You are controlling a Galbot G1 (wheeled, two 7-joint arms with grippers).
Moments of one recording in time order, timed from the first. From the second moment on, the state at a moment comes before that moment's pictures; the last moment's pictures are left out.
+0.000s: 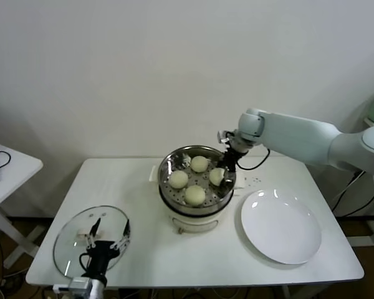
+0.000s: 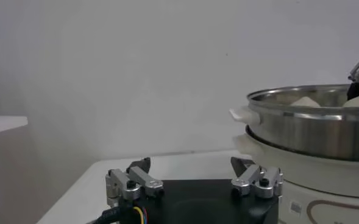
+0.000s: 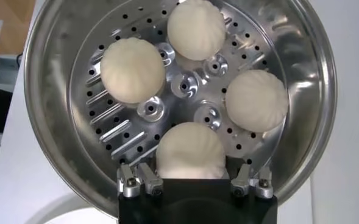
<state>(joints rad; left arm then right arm) 1.67 -1.41 -0.57 -2.02 -0.08 -0.01 -0.04 0.57 1.15 -1.54 0.98 0.71 -0.27 -1.00</state>
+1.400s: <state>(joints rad) 1.65 -1.42 -0.56 -2.02 -0.07 -0.01 -0.04 0.65 0.89 -1.41 1.22 0.79 -0.24 -0.90</state>
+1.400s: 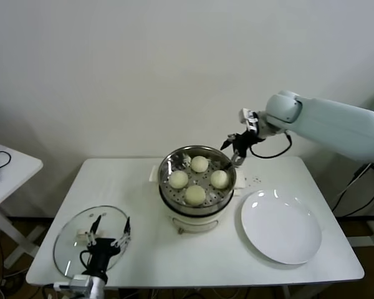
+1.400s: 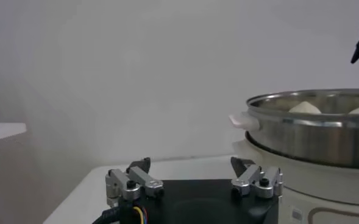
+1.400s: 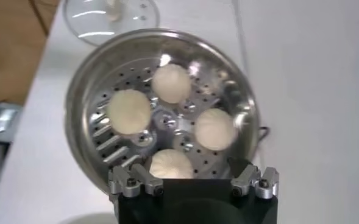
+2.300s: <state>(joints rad) 1.67 -1.42 -0.57 -2.09 -0.07 -0.02 -0.04 -0.57 0.62 -0.08 1.66 0.52 -0.08 -0.36</state>
